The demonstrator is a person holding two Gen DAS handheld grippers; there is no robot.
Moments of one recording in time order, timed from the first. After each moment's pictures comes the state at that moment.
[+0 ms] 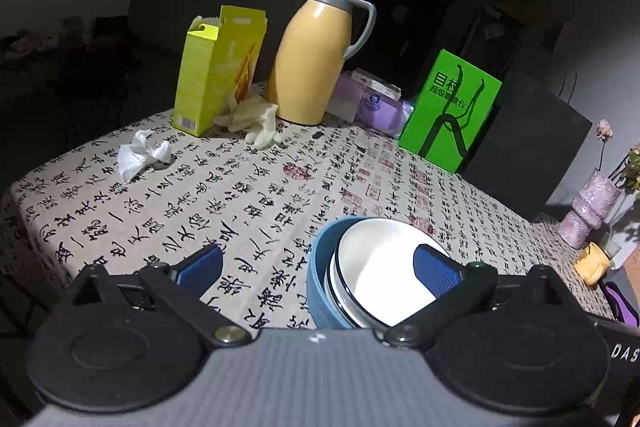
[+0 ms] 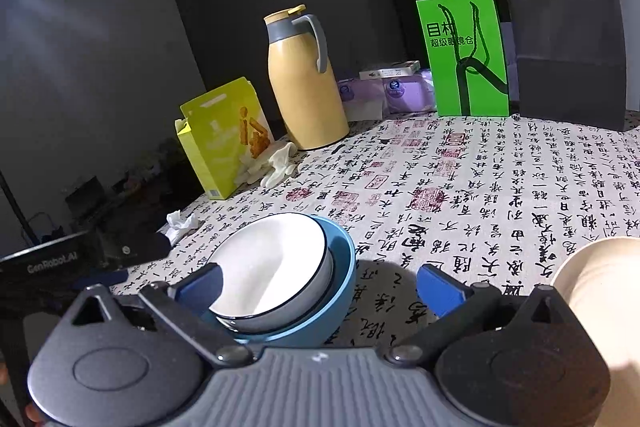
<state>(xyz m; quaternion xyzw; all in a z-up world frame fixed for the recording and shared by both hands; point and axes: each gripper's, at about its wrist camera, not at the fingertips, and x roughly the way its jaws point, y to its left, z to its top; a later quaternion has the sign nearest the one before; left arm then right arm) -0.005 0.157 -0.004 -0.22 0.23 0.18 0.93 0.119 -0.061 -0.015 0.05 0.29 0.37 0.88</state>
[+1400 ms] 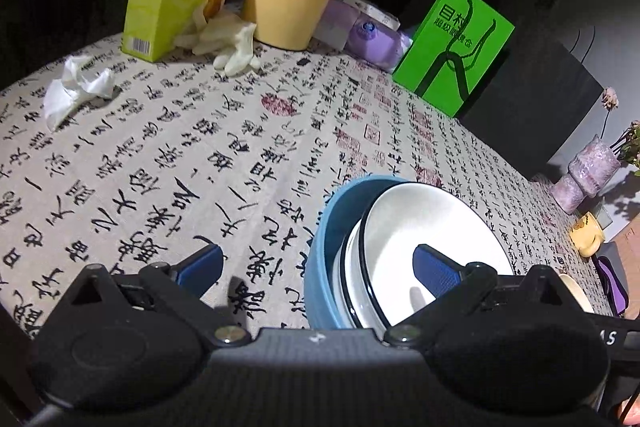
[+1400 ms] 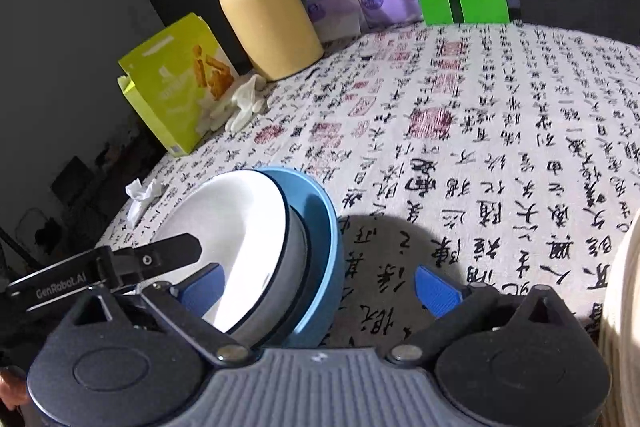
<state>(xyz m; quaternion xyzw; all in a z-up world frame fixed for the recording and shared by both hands) 0.072 0.200 -0.059 -0.26 0.32 0.12 0.90 0.187 -0.010 -0.062 0.06 0.43 0.35 0.83</state>
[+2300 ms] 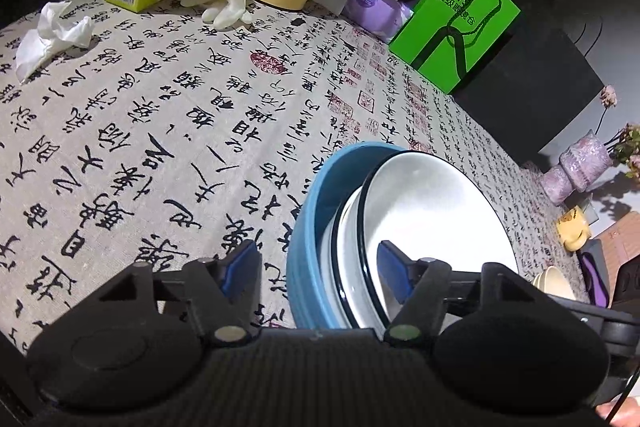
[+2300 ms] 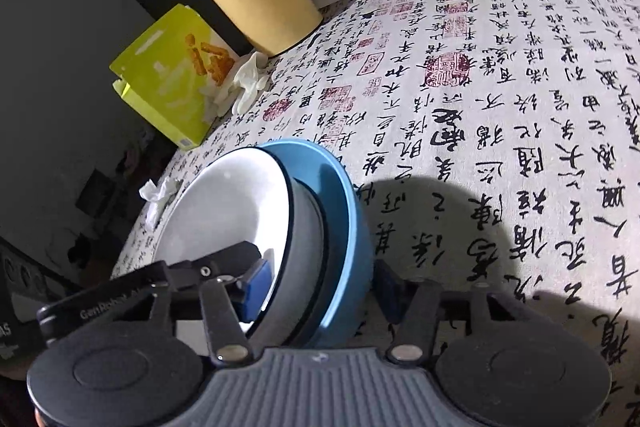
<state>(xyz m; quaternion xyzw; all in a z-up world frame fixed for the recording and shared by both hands) 0.085 0.204 -0.076 -0.31 0.35 0.09 0.88 0.201 0.002 -0.083 0.13 0.48 0.37 0.79</state>
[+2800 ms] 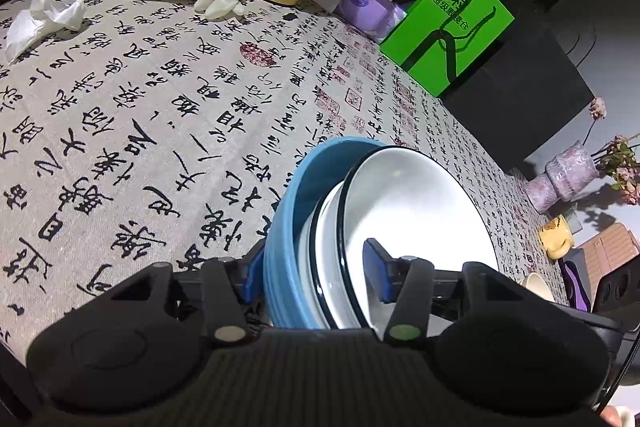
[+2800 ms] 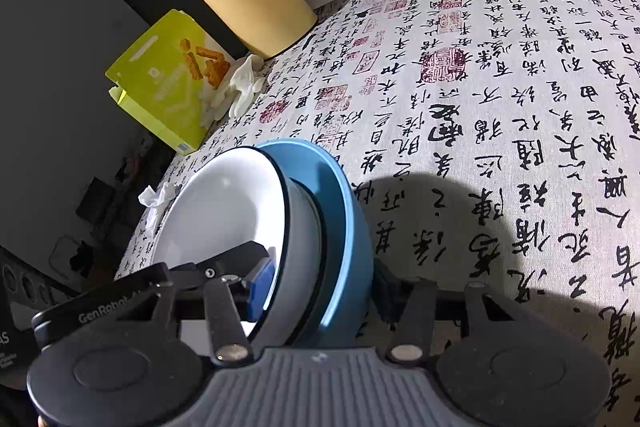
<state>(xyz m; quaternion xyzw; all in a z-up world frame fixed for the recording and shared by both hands) 0.086 0.200 -0.078 -0.33 0.34 0.07 0.88 0.201 0.002 -0.085 0.14 0.48 0.36 0.79</state>
